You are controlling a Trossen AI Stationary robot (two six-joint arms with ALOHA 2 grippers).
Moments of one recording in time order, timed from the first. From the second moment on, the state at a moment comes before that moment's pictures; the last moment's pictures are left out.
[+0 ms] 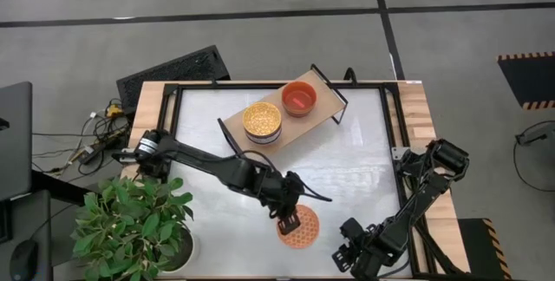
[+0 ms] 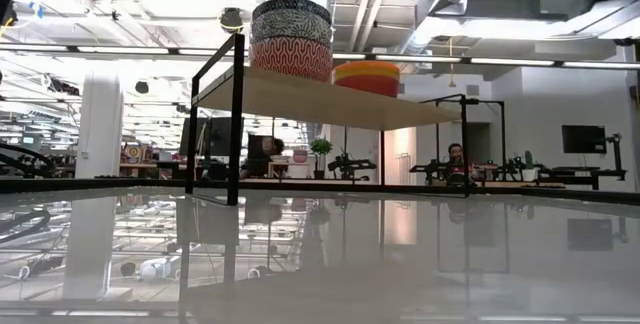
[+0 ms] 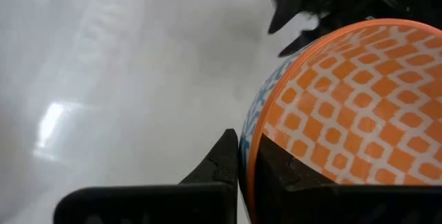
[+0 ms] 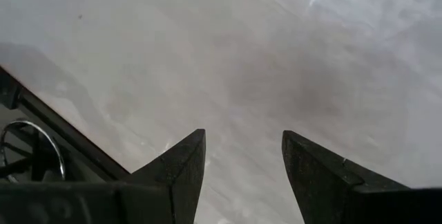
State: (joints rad) left arm -0.30 1.97 1.91 -0.80 0.01 -0.74; right arm 0.93 1.82 1.15 -0.64 0.21 1.94
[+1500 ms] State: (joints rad) left arm 0.31 1.89 2.34 -1.53 -0.17 -0.50; right arm 0.93 1.82 1.15 -0.88 0.21 1.93
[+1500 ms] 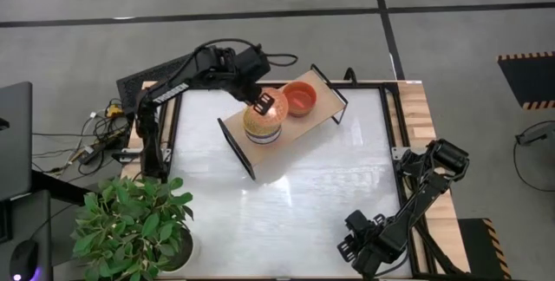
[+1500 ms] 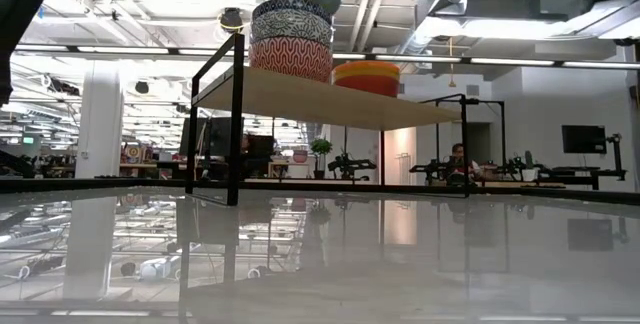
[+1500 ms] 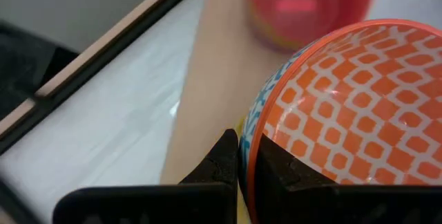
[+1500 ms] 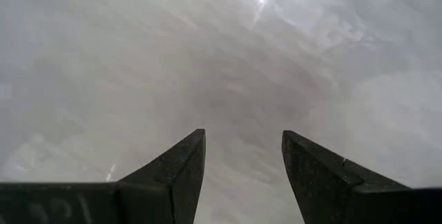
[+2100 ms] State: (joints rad) left arm 0.40 1.88 2.33 -1.55 0.00 -0.47; right arm 0.93 1.81 1.15 -0.94 0.21 1.94
